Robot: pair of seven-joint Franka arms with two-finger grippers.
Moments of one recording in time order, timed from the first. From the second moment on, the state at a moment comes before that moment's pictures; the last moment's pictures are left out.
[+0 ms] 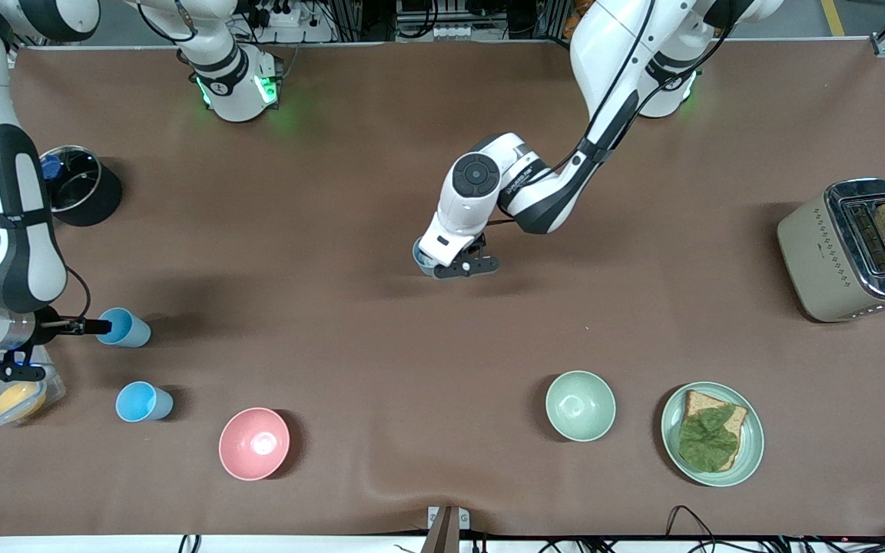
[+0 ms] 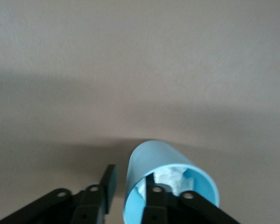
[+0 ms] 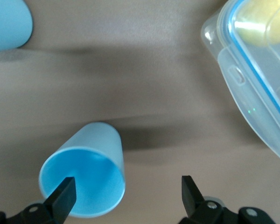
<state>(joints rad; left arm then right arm) -0.58 0.66 -0.27 -1.67 0.06 2.42 -1.03 -0.25 0.67 -0.03 -1.53 -0.07 2.01 -0.18</state>
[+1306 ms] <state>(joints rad) 0.10 0.11 -0.25 -1.64 0.07 1.88 -0.35 -0.20 0.54 0.13 -1.59 0.05 1.79 -0.16</state>
